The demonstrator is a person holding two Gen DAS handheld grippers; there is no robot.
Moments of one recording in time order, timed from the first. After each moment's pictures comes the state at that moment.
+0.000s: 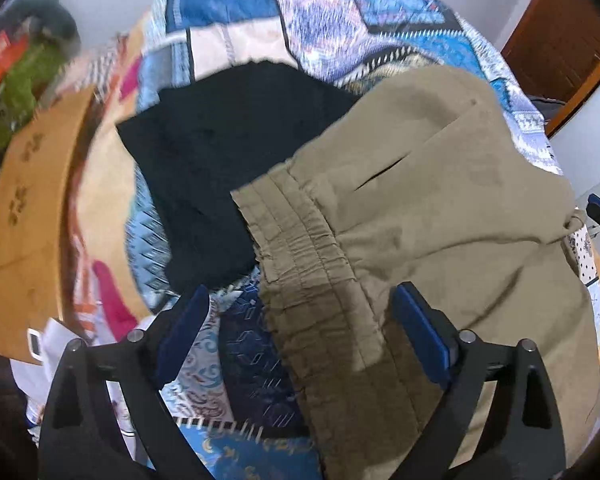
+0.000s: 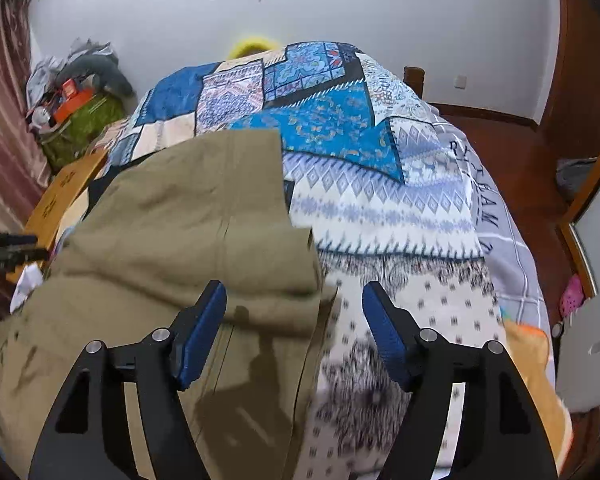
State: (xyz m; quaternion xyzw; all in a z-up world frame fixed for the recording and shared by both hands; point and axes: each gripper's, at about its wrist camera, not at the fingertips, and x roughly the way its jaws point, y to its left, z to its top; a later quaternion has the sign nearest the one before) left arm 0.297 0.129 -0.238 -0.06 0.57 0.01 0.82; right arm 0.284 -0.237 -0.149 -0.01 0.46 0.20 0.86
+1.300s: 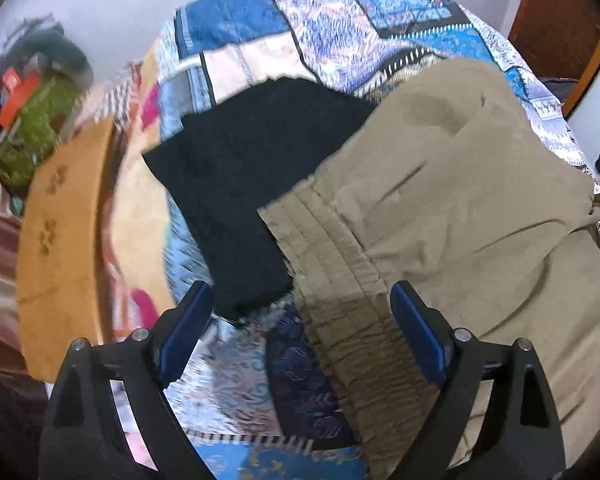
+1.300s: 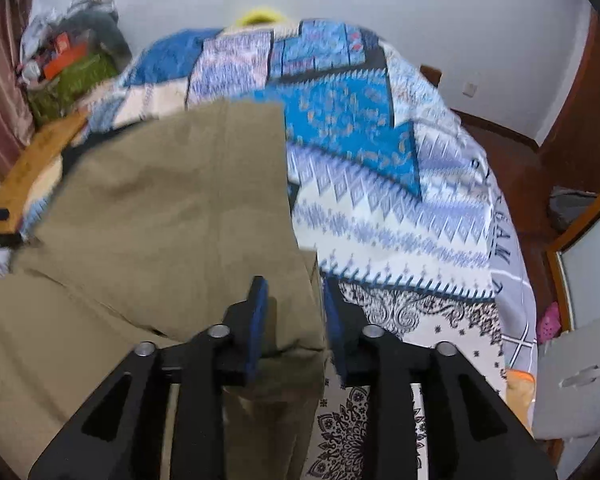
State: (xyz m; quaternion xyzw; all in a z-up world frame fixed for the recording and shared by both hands) left arm 0.296 0.134 -0.220 0.03 0.55 0.04 0.84; right arm 0.300 -0.202 -0.146 -0.08 0.46 0.20 0.86
